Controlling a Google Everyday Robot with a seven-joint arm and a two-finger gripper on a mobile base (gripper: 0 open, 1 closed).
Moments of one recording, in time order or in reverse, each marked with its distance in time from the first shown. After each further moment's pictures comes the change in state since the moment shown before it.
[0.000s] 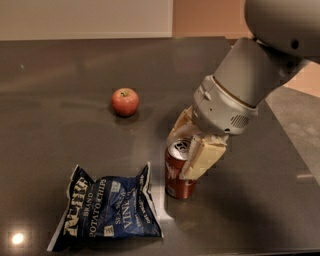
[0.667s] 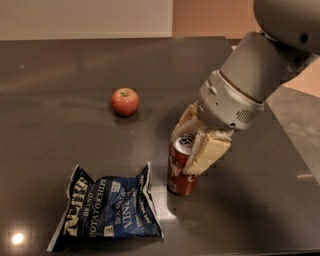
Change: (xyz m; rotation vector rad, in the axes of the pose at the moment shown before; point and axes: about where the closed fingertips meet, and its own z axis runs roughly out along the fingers) arm 0.005 -0.004 -0.010 0.014 -0.013 0.030
